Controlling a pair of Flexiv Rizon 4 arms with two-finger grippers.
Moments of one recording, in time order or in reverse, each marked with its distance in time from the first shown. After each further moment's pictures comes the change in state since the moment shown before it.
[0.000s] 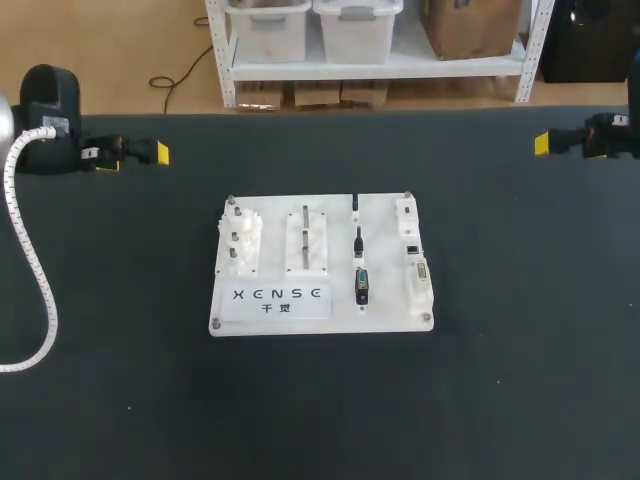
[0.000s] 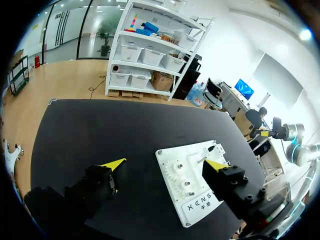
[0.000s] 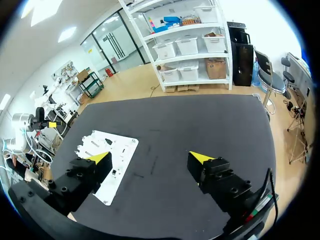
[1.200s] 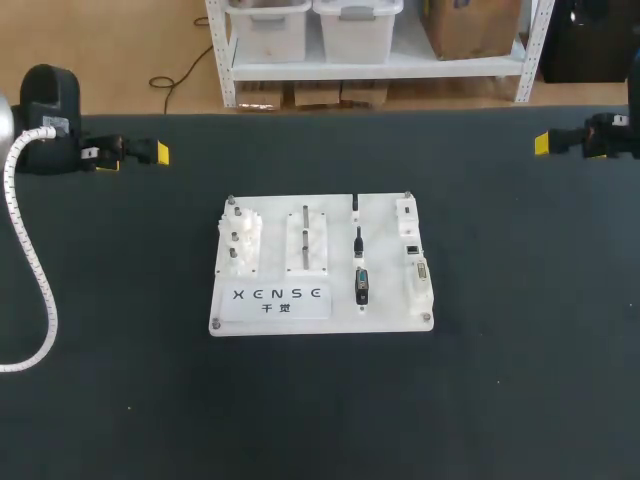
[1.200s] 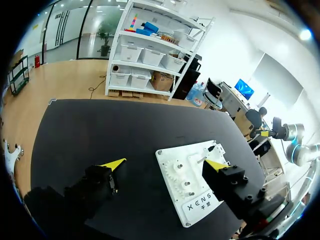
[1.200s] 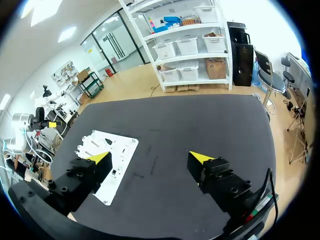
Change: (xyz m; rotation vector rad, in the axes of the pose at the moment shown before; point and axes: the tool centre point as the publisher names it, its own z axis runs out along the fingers) left arm 0.000 0.000 0.000 0.000 0.000 0.000; right arm 0.000 0.000 0.000 0.000 0.000 -0.003
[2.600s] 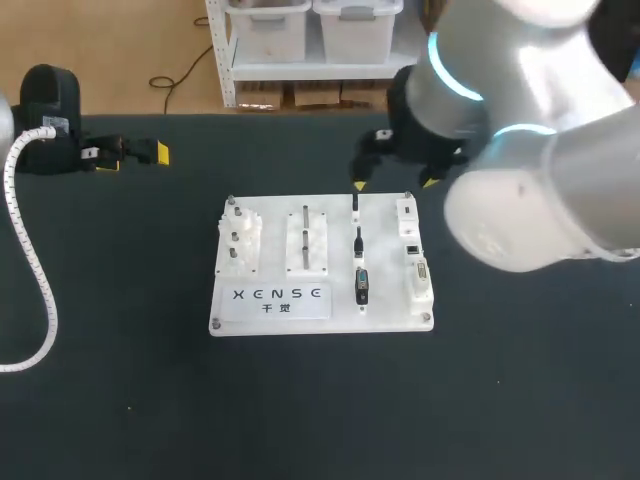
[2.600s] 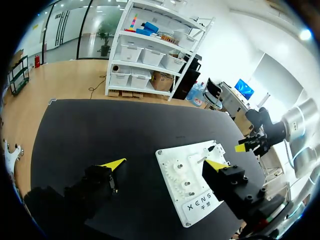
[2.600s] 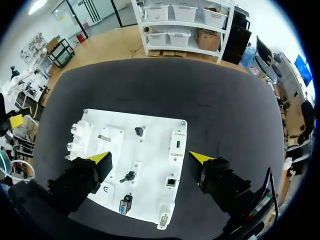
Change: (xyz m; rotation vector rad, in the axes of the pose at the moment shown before) left arm 0.000 0.000 0.000 0.000 0.000 0.000; right arm 0.033 0.159 0.150 0.317 0.346 0.023
